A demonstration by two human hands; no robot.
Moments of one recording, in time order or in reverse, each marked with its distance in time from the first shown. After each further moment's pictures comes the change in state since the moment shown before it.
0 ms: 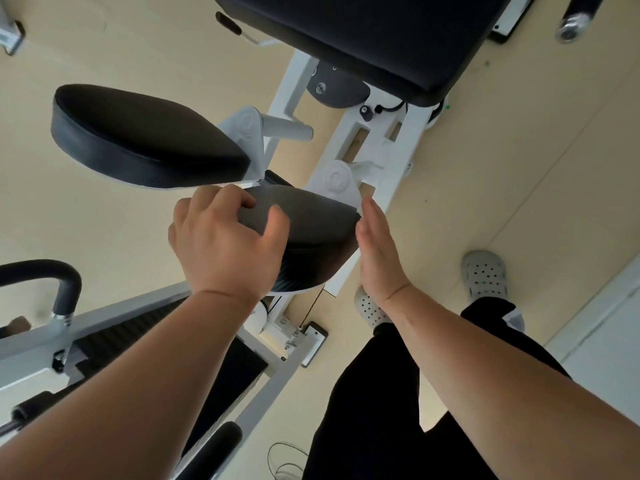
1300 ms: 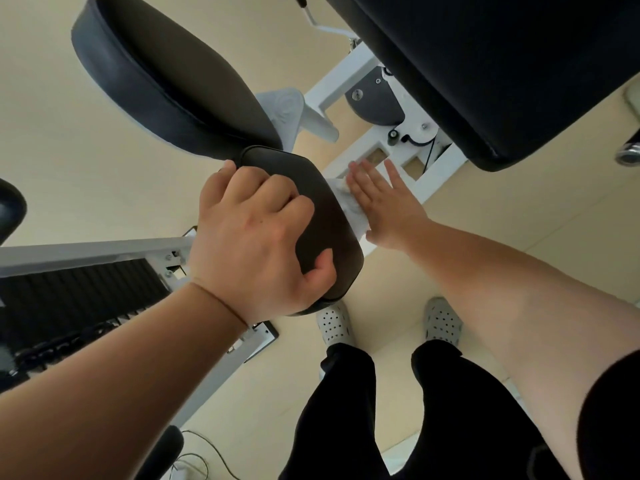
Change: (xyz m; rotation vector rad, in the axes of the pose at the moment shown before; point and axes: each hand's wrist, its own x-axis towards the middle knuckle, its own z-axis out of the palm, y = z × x) left_hand 0.020 -0.031 -0.008 0.189 -0.053 0.426; right_hand 0.175 0.004 -0.022 -2.034 -0.562 -0.582
